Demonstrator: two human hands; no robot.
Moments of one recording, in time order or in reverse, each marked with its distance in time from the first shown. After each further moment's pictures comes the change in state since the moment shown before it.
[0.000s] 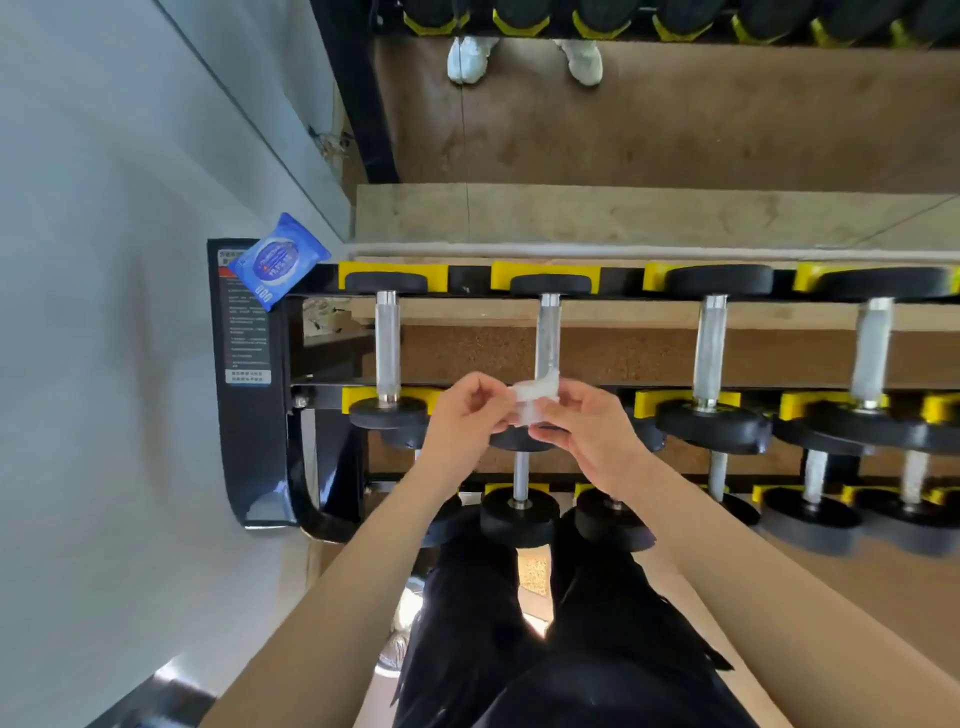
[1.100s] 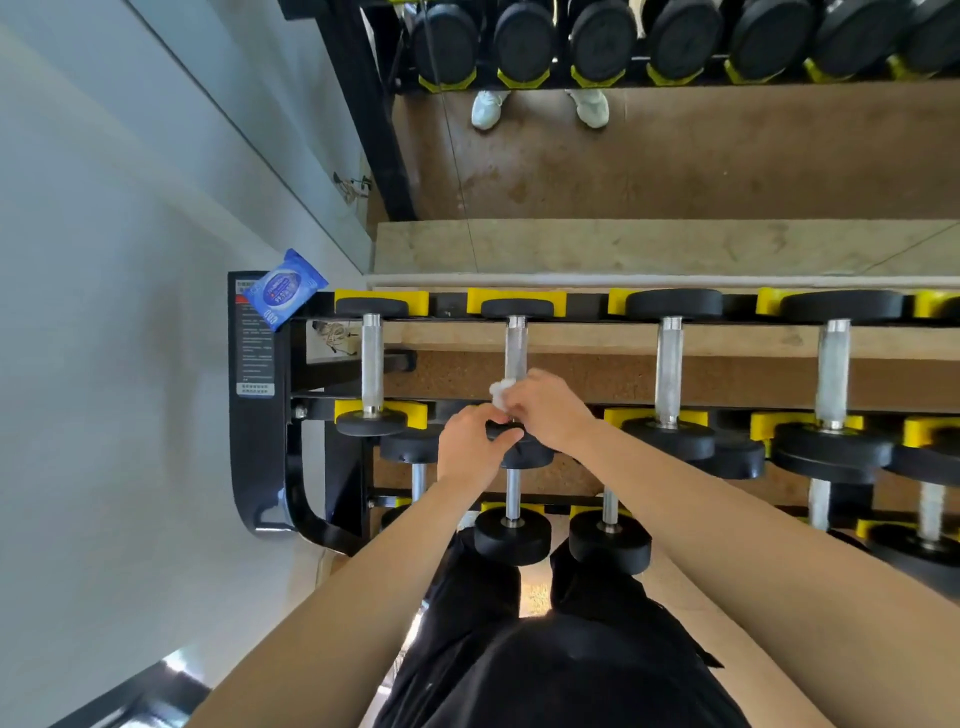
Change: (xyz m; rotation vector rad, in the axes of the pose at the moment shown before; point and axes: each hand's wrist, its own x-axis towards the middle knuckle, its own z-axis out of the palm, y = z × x) left_hand 0.016 -0.040 0.069 0.817 0.246 0.141; right_hand 0.048 -0.020 -0.038 -1.558 -0.149 -0.571
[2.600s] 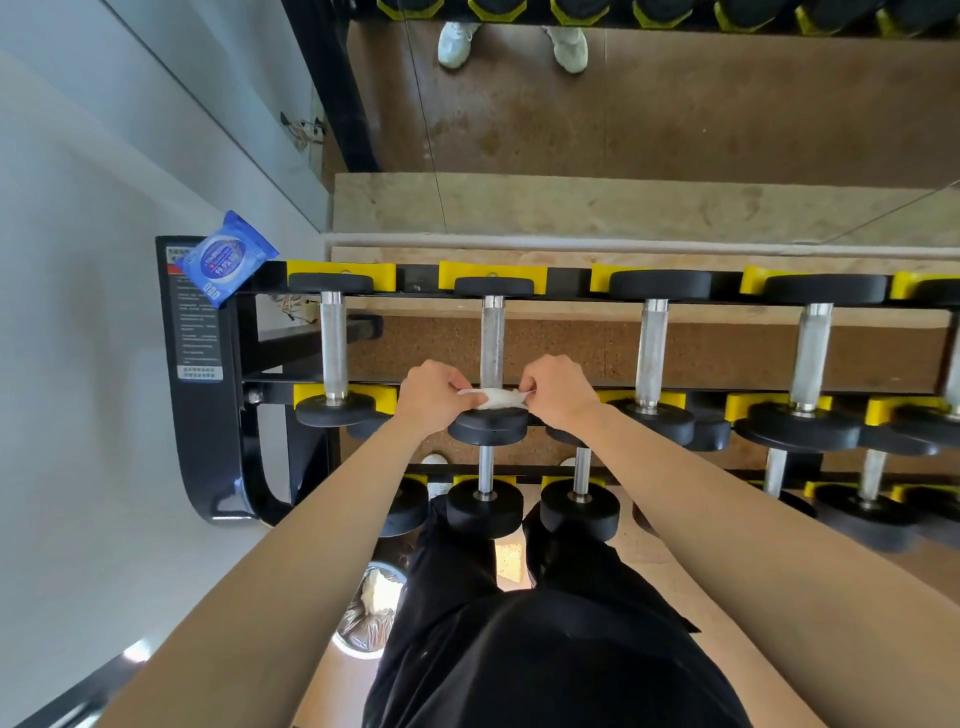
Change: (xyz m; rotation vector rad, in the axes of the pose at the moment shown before) left_hand 0.075 -0.021 -0.014 0.076 -0.281 -0.030; right_hand 0.002 0.035 0.006 0.171 -0.113 0.351
